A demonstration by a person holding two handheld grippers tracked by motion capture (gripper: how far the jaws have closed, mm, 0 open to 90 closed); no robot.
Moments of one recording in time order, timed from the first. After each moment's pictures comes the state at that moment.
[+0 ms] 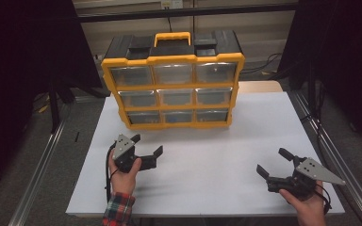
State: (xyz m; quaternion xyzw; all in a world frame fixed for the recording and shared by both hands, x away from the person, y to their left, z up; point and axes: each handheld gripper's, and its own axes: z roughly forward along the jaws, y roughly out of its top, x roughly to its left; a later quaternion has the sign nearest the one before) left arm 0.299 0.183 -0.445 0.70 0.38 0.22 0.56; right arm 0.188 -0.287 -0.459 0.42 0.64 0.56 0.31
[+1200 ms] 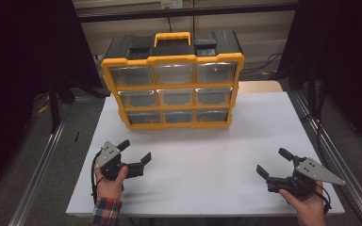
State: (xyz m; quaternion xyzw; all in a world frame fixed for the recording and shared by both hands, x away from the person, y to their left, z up) left arm 0.283 0.219 -0.448 0.71 0.36 0.22 0.57; right arm 0.188 -0.287 -0.459 0.42 0.64 0.56 0.31
